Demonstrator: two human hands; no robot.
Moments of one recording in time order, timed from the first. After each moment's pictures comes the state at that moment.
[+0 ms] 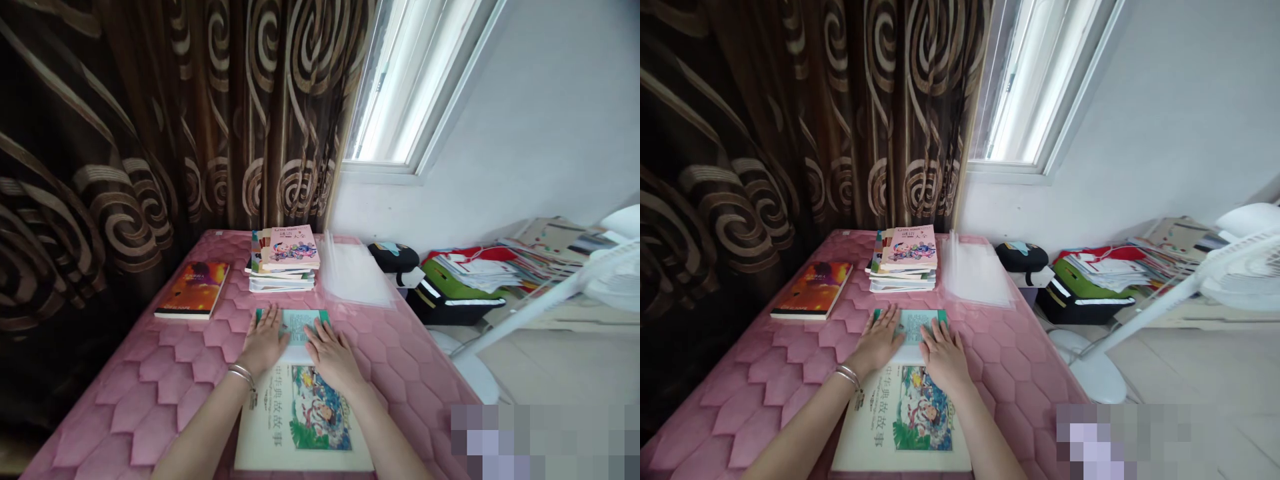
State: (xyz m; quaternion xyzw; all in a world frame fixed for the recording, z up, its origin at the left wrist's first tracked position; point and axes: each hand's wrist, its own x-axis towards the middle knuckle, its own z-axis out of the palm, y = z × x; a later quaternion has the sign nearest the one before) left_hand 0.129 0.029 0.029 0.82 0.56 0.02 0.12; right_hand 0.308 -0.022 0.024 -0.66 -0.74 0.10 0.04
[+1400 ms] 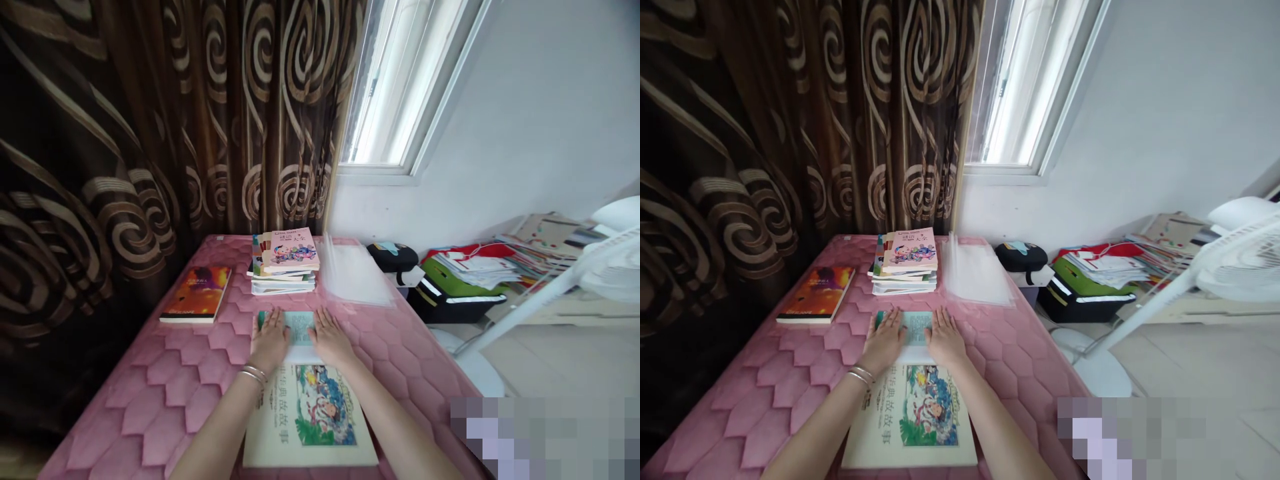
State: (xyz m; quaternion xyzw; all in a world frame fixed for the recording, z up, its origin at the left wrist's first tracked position) left_hand 0.140 0.028 0.022 0.78 0.61 0.06 0.10; right_hand 0.308 0.019 0.011 -0.67 -0.73 0.08 0.04
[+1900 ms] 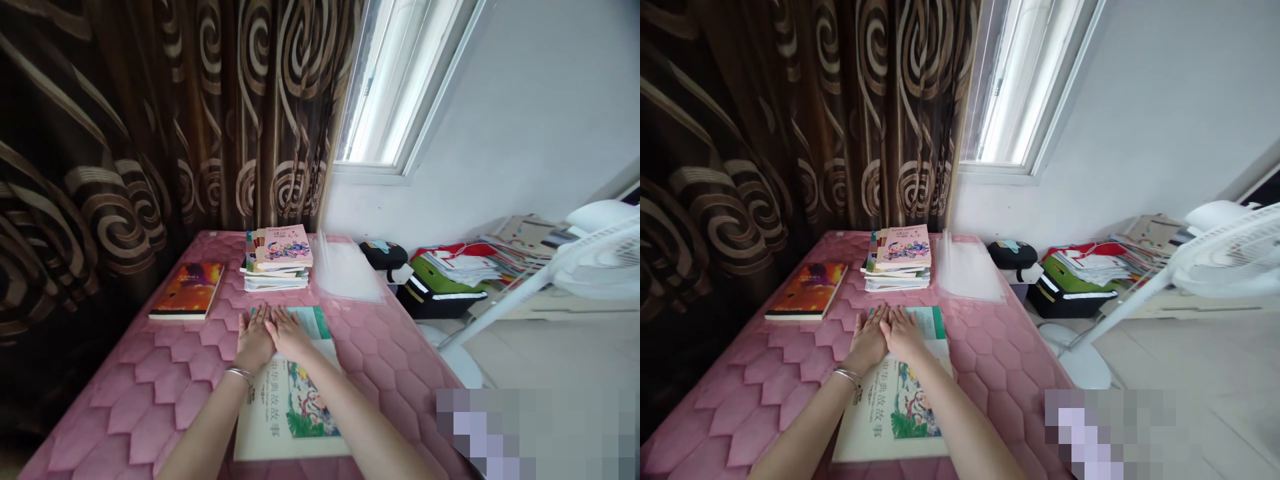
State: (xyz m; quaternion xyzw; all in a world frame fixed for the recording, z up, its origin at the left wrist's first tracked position) left_hand 0.125 0.027 0.018 0.79 0.61 0.02 0.07; right_hand 0.241 0.023 0.027 -0.58 -0.80 0.14 0.10
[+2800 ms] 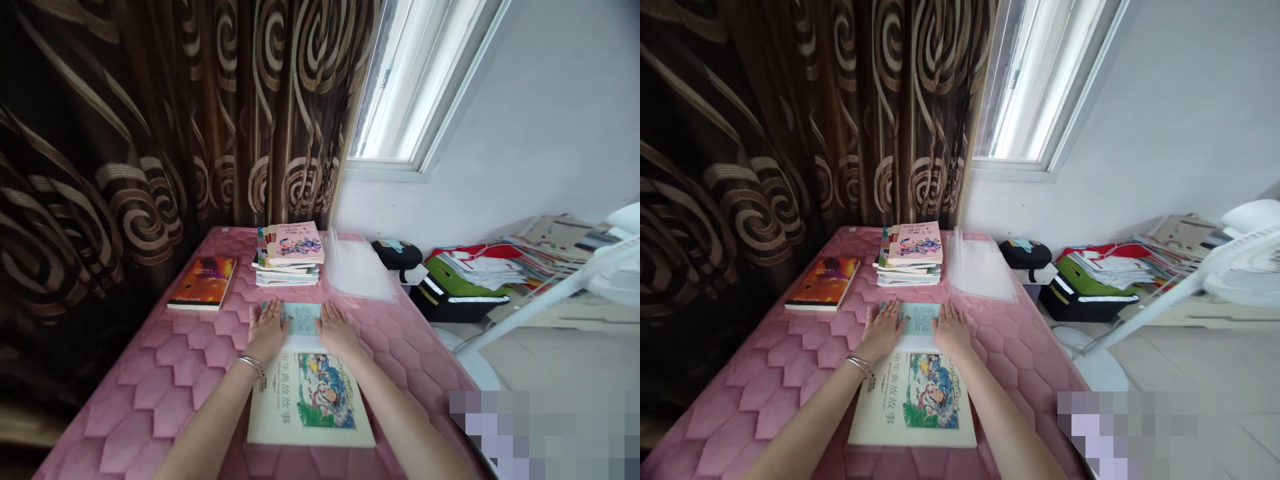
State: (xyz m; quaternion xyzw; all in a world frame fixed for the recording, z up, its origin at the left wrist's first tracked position) left_hand 0.127 0.024 0.026 0.77 0.63 0.05 0.11; right_hand 0.312 0.020 0.011 -0.70 -0.71 0.08 0.01
